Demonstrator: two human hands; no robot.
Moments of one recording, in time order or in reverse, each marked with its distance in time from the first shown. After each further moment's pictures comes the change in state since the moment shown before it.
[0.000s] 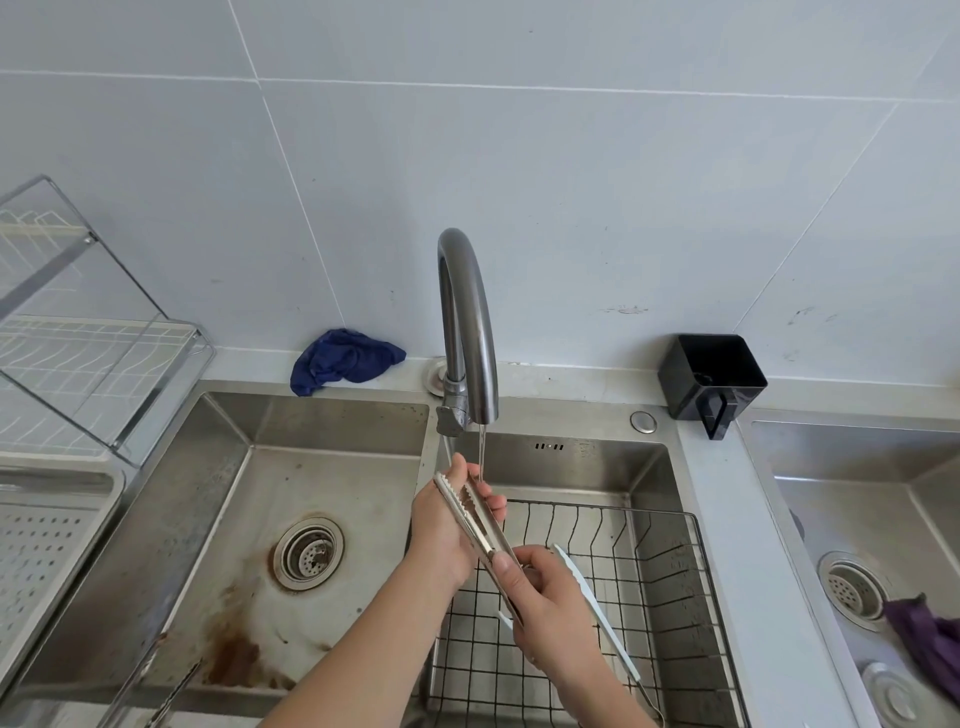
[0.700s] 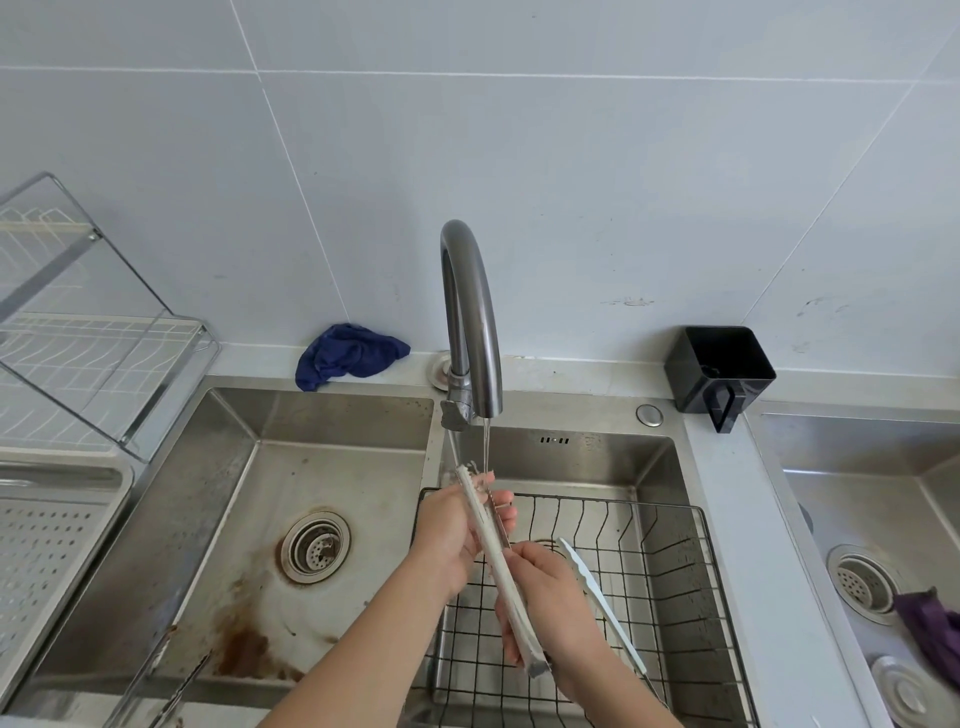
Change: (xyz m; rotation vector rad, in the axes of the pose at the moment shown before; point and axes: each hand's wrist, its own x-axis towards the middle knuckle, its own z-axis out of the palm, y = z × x) left_hand 0.003 -0.006 -0.014 0.234 0.012 -0.034; right_hand 0.003 -0.014 0.002 0.061 -0.124 0.232
